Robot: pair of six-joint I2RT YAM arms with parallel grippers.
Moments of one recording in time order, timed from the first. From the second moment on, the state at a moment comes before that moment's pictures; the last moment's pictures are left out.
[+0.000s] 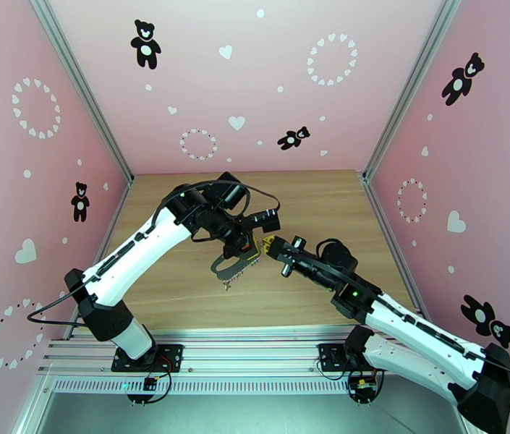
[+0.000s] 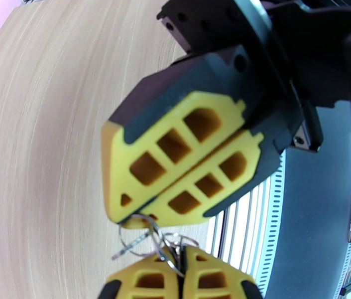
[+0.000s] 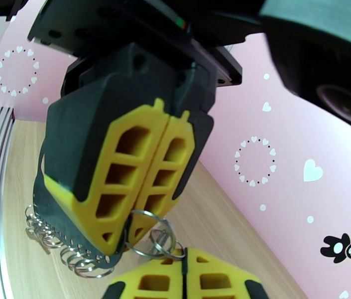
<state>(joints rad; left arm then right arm) -0.81 1.65 1.92 -1.35 0.49 0.45 0.80 0.86 0.60 0.24 -0.19 -0.50</state>
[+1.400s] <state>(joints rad) -0.81 1.62 1.87 -1.33 0.53 0.49 0.80 0.75 0.64 -0.06 -0.25 -0.41</state>
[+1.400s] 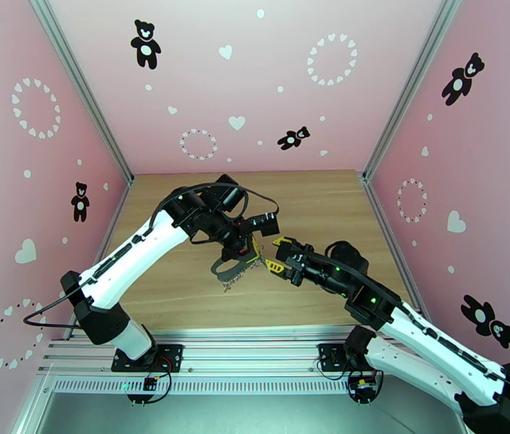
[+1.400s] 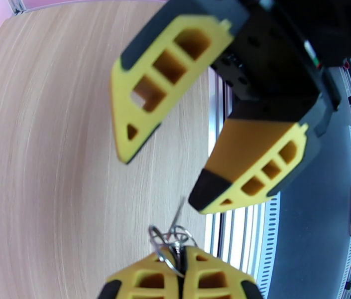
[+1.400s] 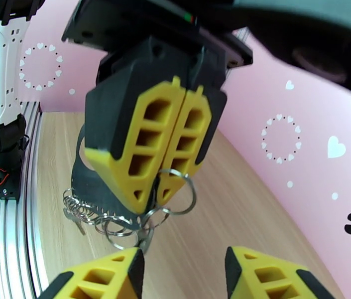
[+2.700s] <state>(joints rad) -0.81 1.64 1.92 -1.34 0.53 0.49 0.80 0.86 0.63 0.16 -0.17 -0.53</state>
